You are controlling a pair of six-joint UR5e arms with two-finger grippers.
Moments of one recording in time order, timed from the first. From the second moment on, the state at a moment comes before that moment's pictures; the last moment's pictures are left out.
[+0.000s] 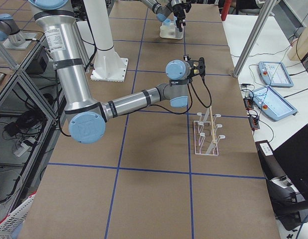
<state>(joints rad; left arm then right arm) -0.89 -1.94 -1.55 -2.94 -2.12 -1.80 1.19 -1.34 1.63 -0.25 2.37 1.45</state>
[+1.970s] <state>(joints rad) -0.94 -1.88 -1.55 -2.80 -2.14 -1.50 1.24 -1.33 1.71 -1.34 2.26 0.68</state>
